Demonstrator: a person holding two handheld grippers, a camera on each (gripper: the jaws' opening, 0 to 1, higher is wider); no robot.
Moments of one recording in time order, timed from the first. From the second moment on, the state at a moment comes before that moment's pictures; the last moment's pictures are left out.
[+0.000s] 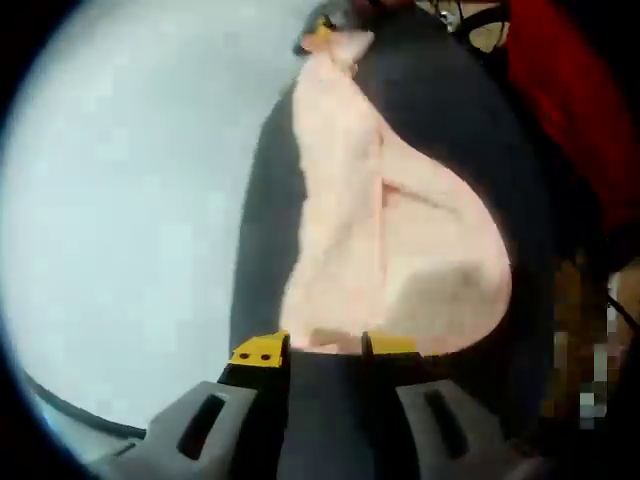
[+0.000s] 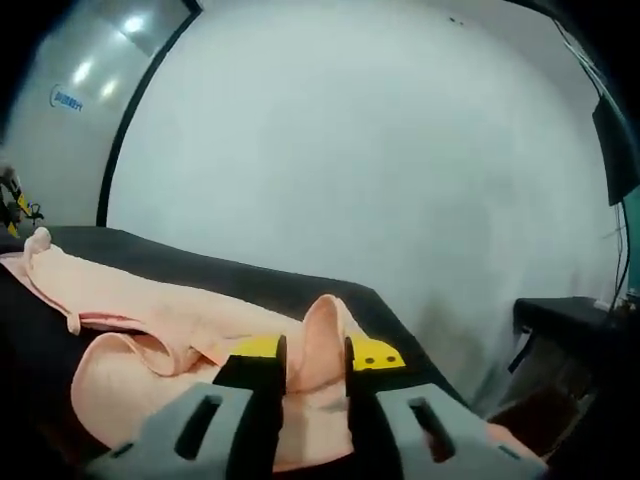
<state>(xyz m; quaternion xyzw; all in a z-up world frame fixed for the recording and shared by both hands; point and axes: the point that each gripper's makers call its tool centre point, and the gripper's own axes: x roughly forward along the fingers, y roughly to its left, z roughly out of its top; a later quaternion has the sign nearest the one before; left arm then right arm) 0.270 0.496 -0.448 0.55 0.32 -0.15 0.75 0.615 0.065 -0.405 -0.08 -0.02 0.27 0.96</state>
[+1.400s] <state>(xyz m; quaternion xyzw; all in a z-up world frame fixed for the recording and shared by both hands) 0.393 0.564 -0.336 0.50 0.25 0.01 0.83 0.615 0.068 -0.404 -0.07 -0.02 0.27 0.96</state>
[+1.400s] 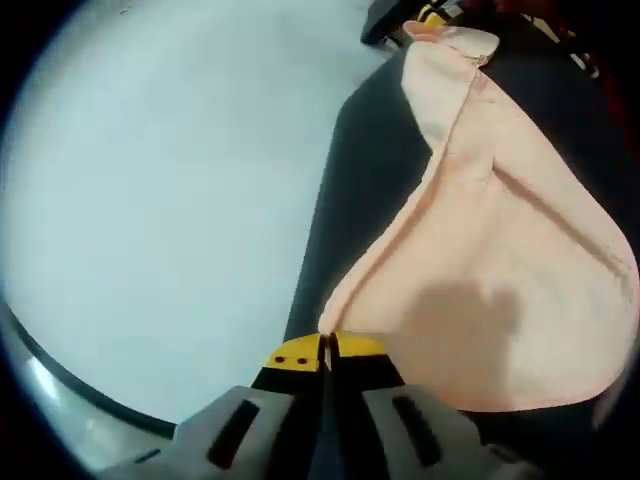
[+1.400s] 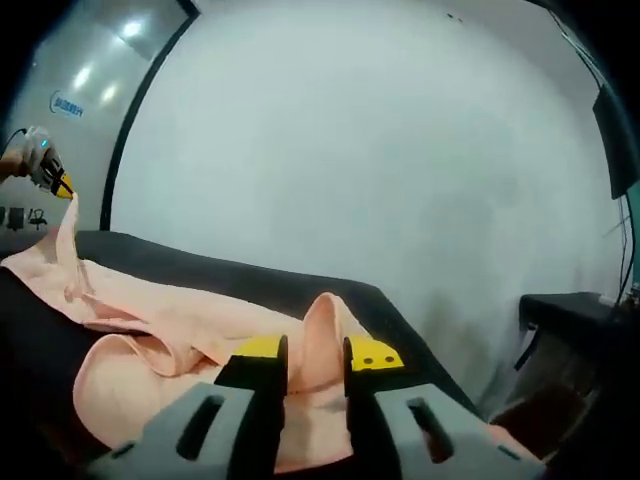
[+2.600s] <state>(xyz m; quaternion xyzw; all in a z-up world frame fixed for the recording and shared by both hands) 0.446 0.669 -0.414 0.30 0.22 0.09 0.92 0.595 0.090 -0.383 -0.28 -0.03 0.30 0.91</state>
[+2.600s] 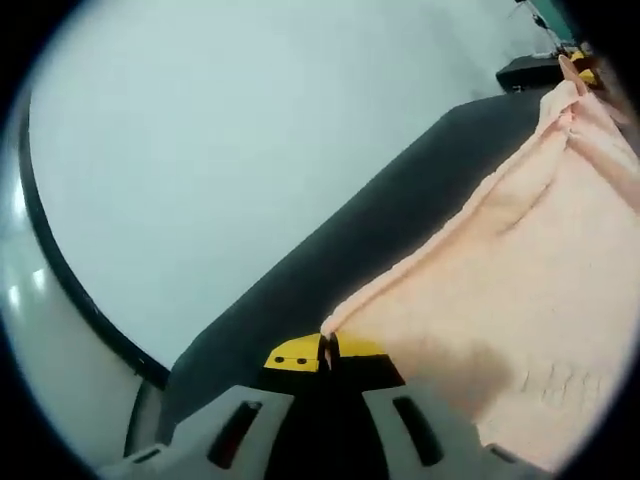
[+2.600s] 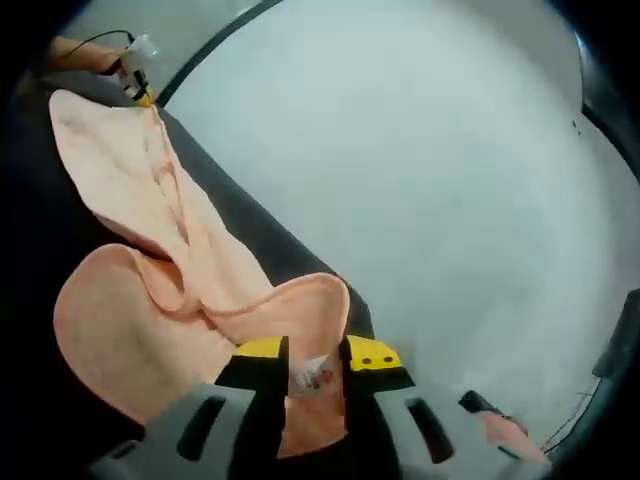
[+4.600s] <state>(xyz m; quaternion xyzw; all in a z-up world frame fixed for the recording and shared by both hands) 0.430 0.679 -0.412 0.25 0.25 0.07 0.93 0.746 0.126 -0.372 -0.03 0.09 0.28 0.95</state>
